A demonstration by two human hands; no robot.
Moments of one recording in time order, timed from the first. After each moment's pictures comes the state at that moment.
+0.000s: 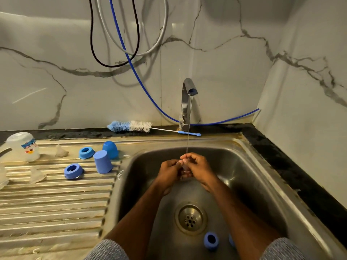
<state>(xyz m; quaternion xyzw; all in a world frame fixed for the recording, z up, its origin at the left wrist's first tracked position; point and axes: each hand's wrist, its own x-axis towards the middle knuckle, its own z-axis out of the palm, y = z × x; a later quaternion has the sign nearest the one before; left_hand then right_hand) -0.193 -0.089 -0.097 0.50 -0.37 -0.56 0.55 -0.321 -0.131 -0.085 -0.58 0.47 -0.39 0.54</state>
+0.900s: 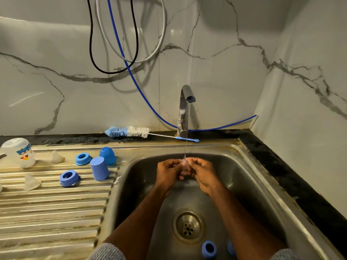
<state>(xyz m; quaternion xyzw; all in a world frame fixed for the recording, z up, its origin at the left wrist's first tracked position) -0.201 -0.097 -0.082 0.51 -0.38 -0.49 0.59 -0.330 -0.145 -0.087 -0.44 0.43 -0.47 0.64</state>
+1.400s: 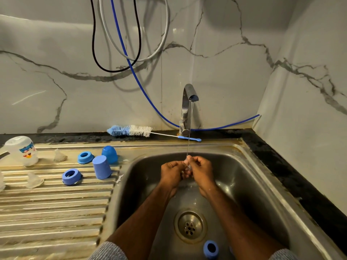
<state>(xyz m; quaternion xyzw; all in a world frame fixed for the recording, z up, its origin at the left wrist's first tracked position) -0.213 -0.097 -0.076 0.50 -0.28 -0.55 0.61 -0.313 -0.138 -0.089 -0.52 0.50 -0.50 0.48</state>
